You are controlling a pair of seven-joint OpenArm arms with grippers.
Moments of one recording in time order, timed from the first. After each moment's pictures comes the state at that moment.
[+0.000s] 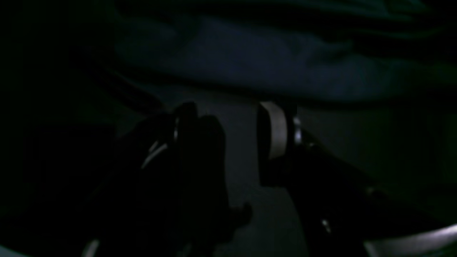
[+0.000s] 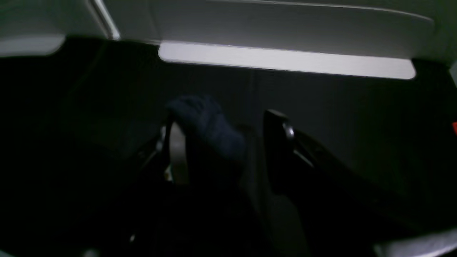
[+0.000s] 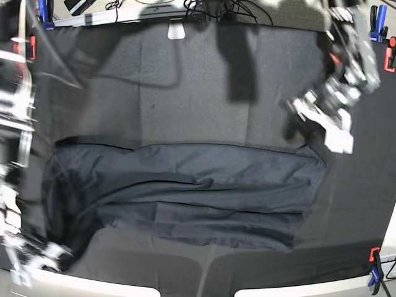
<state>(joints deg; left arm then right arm) 9.2 -4.6 -17.7 85.8 -27.6 -37.3 28.6 46.8 28.2 0.4 42.9 17.3 24.4 -24.2</state>
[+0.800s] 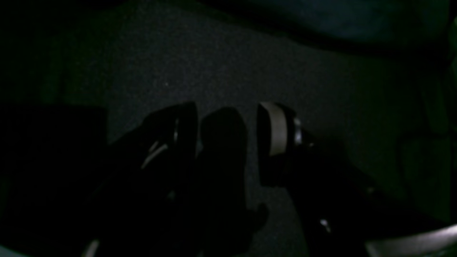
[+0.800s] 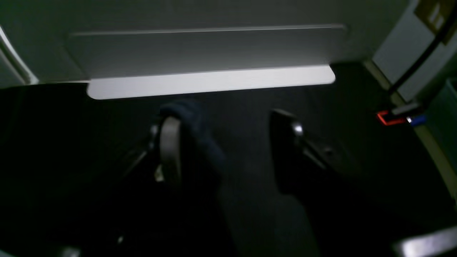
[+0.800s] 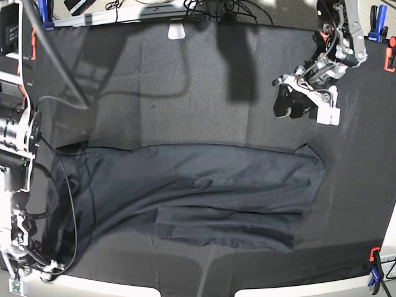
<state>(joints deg) 14.8 -2.7 -17.7 85.9 -27.6 -38.4 28.6 56.1 26.5 0.5 27.0 6.9 13.2 -12.8</state>
